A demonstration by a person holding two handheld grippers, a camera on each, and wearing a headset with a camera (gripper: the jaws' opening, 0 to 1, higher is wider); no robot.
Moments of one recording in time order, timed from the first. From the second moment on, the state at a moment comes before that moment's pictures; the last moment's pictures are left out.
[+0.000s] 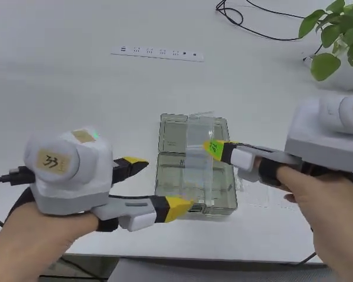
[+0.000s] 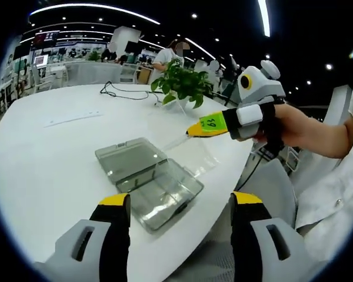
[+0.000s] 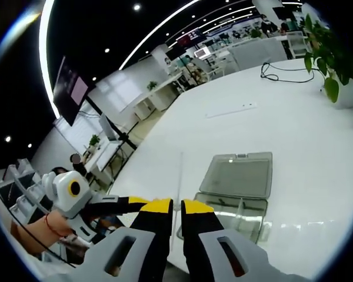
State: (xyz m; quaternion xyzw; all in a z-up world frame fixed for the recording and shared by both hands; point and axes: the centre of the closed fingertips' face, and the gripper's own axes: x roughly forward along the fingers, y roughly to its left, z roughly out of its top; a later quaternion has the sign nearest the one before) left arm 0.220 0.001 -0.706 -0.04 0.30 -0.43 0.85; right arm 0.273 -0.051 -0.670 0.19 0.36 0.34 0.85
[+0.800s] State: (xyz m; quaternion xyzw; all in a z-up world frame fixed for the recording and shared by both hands) left arm 0.213 0.032 -0.735 0.04 0.29 -0.51 0.81; right arm 0.289 -0.057 -0.725 0.17 0.50 0.23 0.82
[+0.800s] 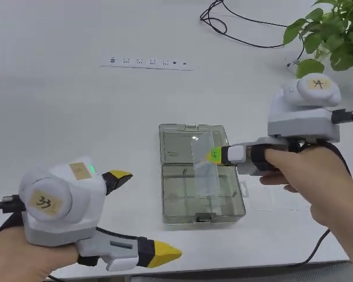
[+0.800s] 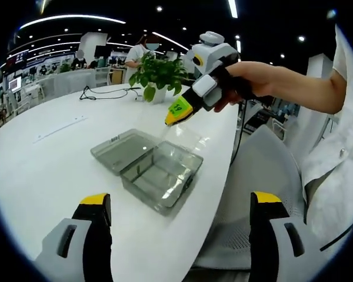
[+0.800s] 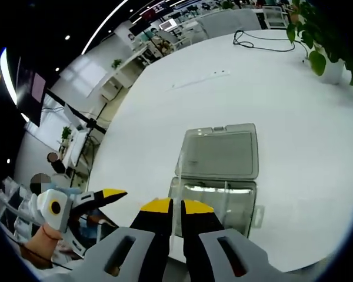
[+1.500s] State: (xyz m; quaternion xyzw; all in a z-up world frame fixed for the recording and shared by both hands) left arm 0.213 0.032 -0.740 0.02 0.28 -0.54 0.80; right arm 0.280 -0.053 -0.778 0.15 0.56 0.18 0.79
